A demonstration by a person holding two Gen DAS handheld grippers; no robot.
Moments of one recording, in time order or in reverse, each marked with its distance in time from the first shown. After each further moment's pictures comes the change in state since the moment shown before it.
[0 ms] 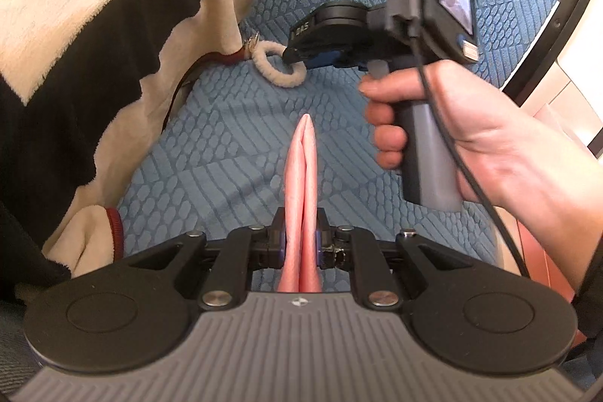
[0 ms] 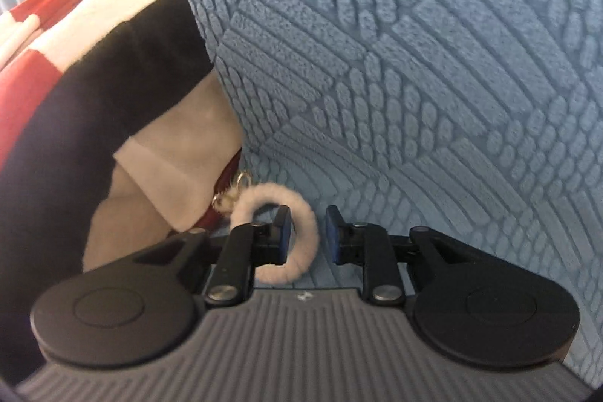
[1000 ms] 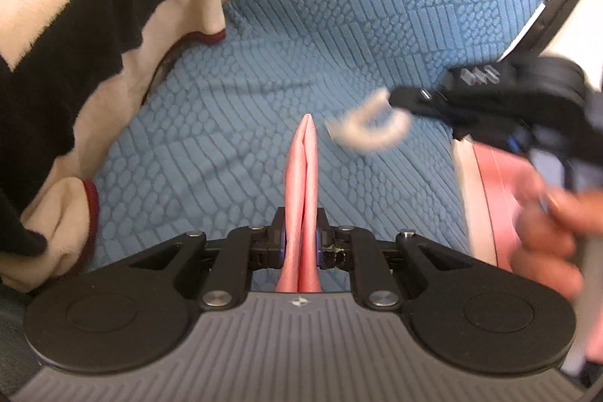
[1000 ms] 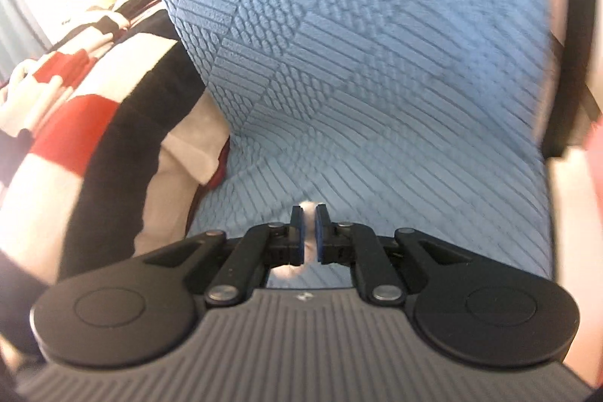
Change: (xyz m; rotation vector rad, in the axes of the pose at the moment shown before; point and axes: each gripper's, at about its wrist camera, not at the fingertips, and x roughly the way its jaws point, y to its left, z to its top) left arm -0.004 -0.004 -0.004 -0.031 0.048 -0.088; right arm -0.150 -0.016 -0.065 0.238 -0.068 -0.079
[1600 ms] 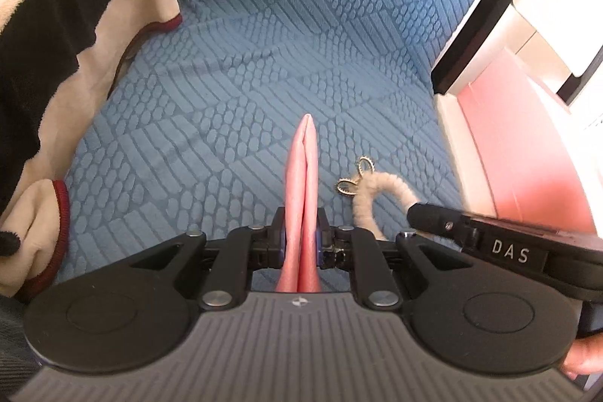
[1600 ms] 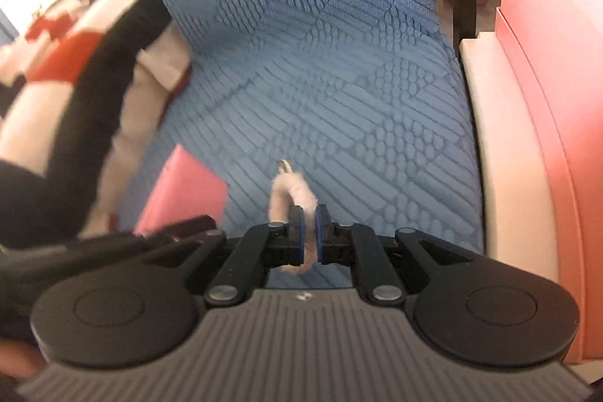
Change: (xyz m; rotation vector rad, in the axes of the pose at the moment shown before) left arm 0.010 -0.026 -0.014 0.138 0.066 -0.001; right arm -0.053 -0.029 -0.087 0.041 0.093 -0.107
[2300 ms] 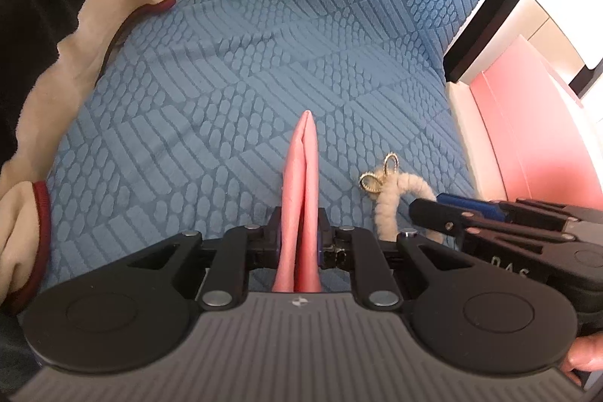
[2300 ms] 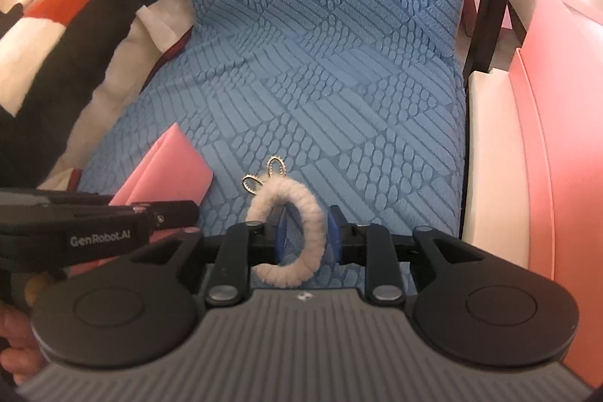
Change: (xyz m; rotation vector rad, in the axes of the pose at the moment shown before) left arm 0.023 0.004 0.009 -0.010 0.049 0.001; right arm 0.016 0.001 0.009 -0.190 0.037 -0.051
